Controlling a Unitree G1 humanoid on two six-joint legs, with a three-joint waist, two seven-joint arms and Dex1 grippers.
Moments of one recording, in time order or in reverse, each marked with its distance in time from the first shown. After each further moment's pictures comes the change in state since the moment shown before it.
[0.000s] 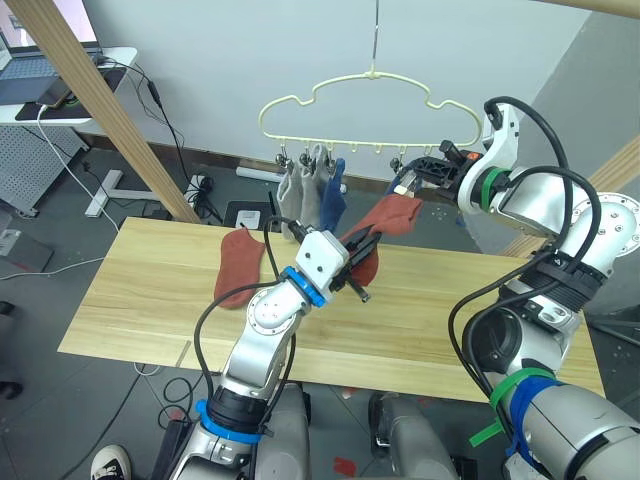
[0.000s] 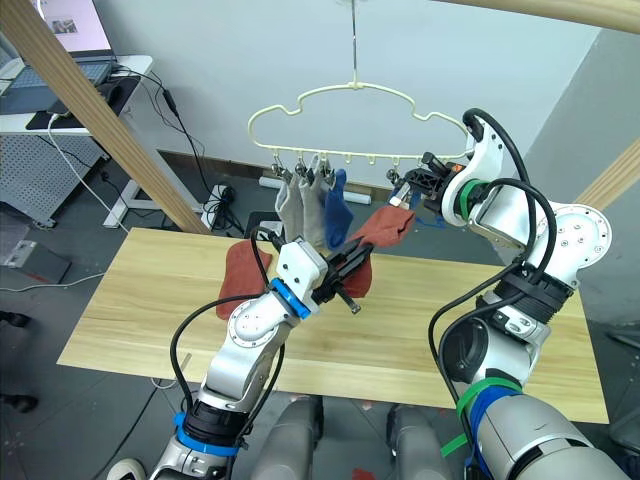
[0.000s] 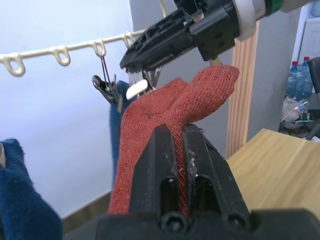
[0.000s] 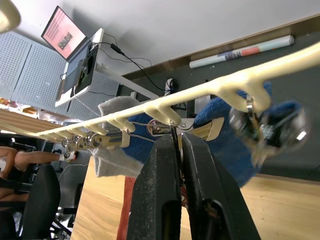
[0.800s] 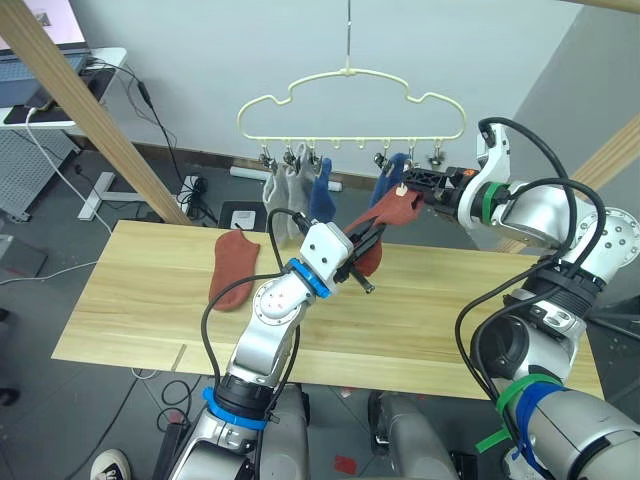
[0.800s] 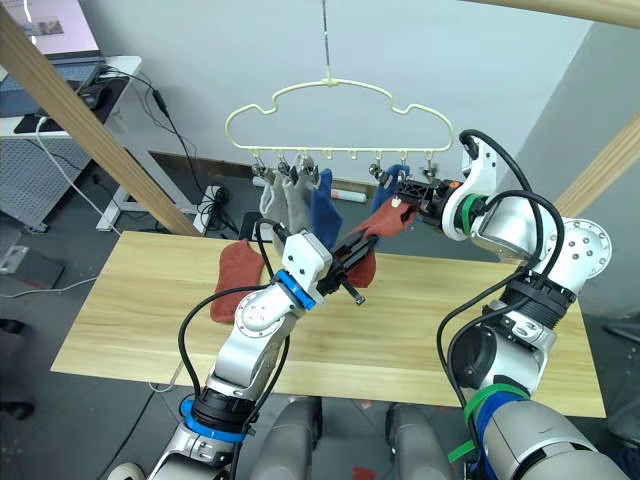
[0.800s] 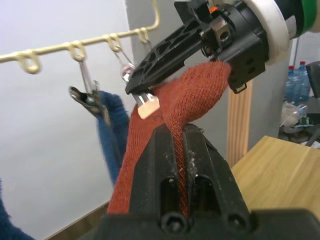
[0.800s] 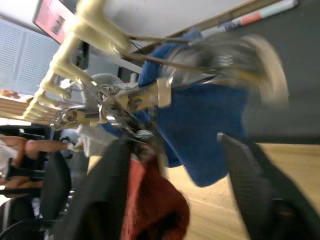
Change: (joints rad) left arm -0.049 -0.016 -0.001 0.074 -0.004 -0.042 0.000; right arm 0.057 -0.079 0.000 0.096 0.354 0.020 -0.211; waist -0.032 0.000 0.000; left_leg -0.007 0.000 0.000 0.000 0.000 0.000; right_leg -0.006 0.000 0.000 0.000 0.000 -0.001
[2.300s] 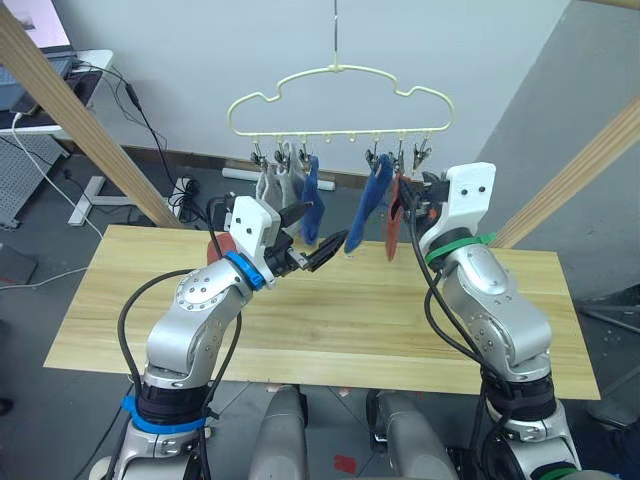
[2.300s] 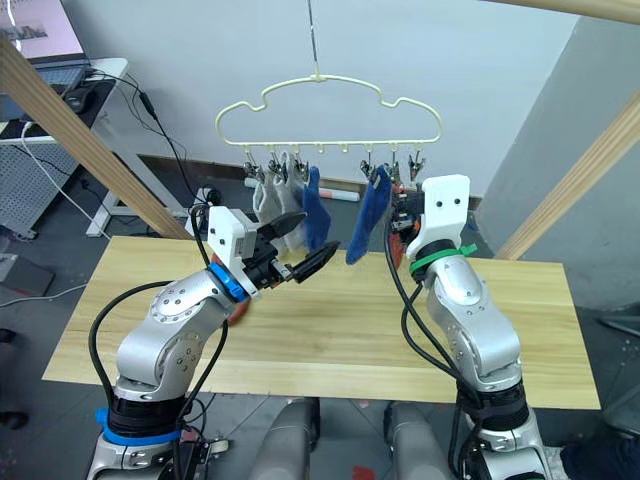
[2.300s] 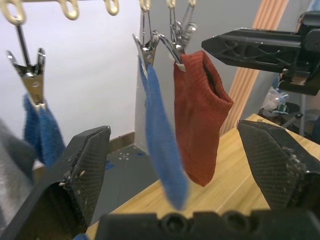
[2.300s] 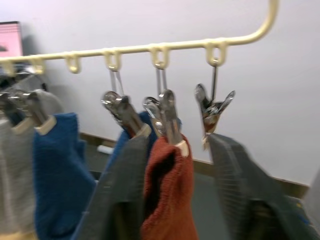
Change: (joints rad) left arm 0.039 0.251 0.236 -0.296 -0.330 0.536 -0.059; right arm 0.529 0.025 0.857 -0.469 -1.037 -1.005 0.413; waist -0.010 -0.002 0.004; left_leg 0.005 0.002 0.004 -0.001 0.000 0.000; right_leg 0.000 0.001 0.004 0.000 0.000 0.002
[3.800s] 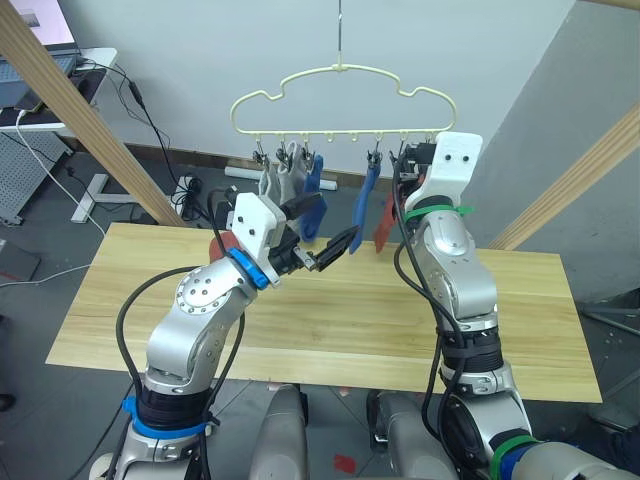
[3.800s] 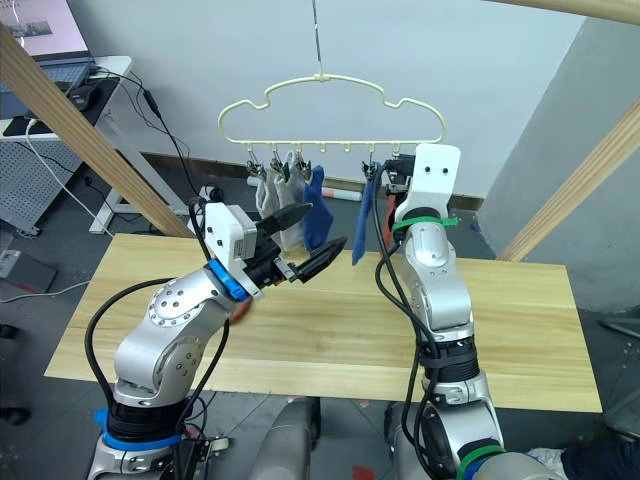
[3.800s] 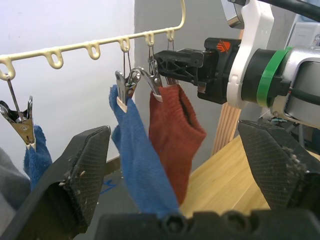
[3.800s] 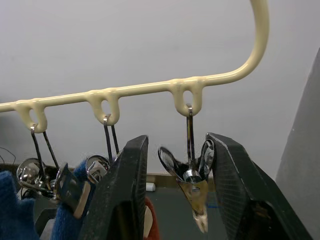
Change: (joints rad) left arm -0.003 -0.003 -0.035 -0.064 0.003 -0.034 0.018; right arm -0.195 0.200 -0.090 0.296 -0.202 -0.154 -0.071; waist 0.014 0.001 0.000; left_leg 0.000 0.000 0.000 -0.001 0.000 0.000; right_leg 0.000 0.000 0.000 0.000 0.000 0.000
